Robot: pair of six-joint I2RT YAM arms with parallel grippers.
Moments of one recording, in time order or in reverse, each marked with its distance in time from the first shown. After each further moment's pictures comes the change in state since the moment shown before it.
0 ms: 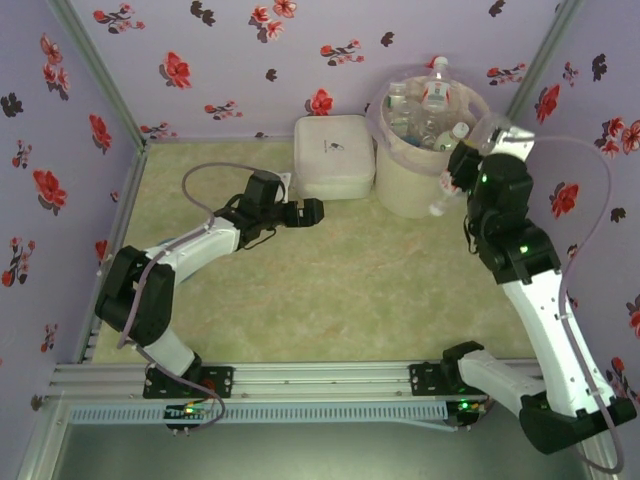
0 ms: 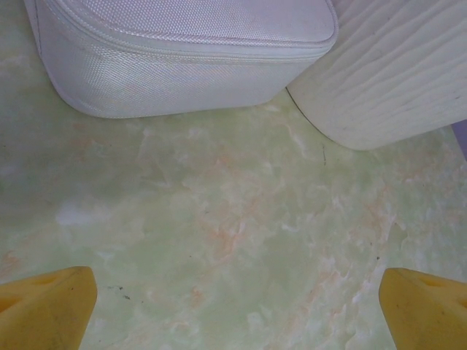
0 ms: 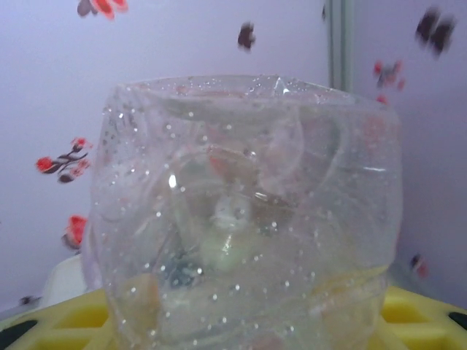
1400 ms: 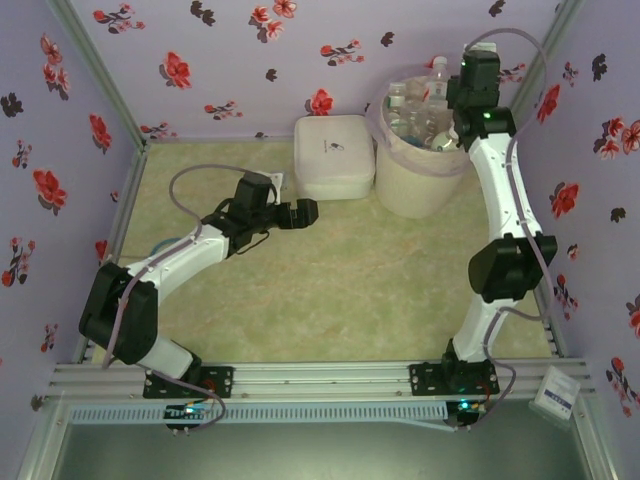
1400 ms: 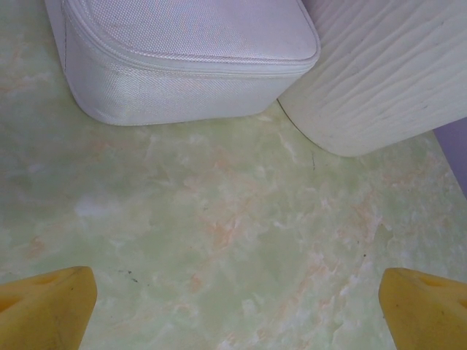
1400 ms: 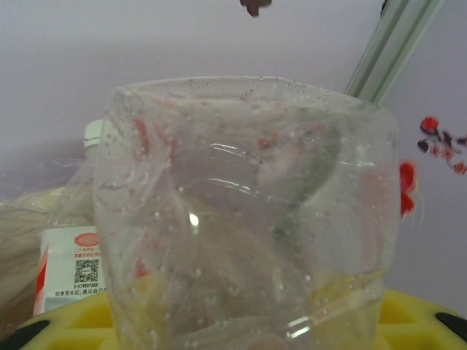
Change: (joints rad) left arm 0.002 -0.119 -0.058 -0.016 -0.024 -0.003; right arm -0.252 0.863 0.743 -0.093 -0.145 -0.263
